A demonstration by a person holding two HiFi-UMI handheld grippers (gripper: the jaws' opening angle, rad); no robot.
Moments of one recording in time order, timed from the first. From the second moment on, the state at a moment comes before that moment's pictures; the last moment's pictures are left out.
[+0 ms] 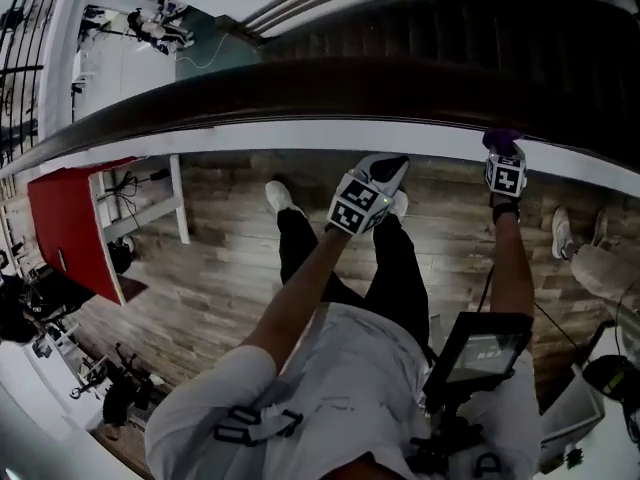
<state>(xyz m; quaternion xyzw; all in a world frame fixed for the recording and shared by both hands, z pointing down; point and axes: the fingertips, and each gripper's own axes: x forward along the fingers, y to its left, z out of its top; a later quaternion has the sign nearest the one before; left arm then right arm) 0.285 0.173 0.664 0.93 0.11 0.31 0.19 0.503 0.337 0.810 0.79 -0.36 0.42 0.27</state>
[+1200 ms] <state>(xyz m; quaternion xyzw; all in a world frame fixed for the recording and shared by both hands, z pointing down) -0.262 -0.335 0.744 0.85 -0.36 0.25 0.29 -0.160 -0.406 0.880 0.51 -0.77 0.22 0.31</state>
